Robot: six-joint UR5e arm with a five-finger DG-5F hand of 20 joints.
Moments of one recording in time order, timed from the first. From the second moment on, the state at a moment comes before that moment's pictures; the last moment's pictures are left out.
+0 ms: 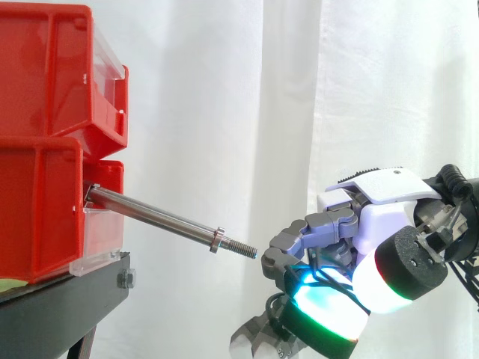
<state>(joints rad) 0.00 -2.34 -1.09 -2.98 -1.85 -0.63</state>
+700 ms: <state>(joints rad) 0.00 -2.33 -1.09 -3.04 -1.80 -0.44</state>
